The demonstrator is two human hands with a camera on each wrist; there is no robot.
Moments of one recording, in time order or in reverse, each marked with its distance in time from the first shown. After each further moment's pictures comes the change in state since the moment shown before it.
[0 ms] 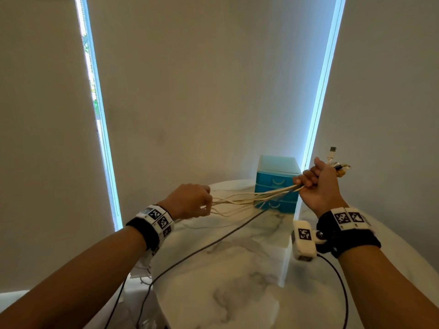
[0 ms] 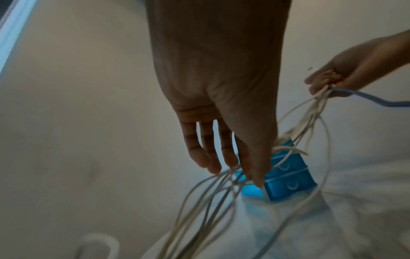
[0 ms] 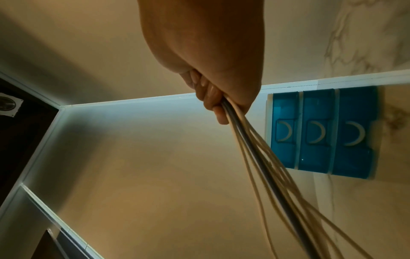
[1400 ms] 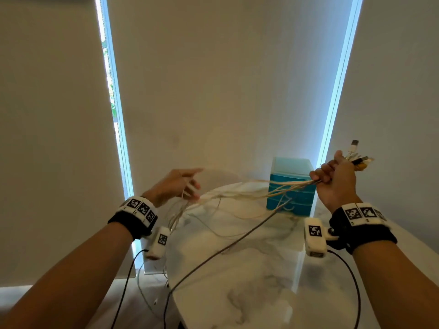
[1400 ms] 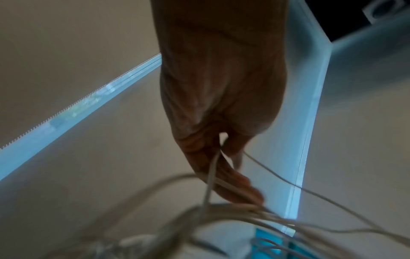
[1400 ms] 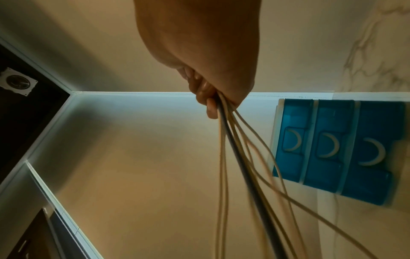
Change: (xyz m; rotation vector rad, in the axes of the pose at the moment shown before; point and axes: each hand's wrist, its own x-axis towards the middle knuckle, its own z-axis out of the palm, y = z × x) left_hand -0.042 -0.048 -0.043 -1.124 0.162 -0.465; right_hand 0.011 -0.002 0.014 -0.022 0.014 -0.125
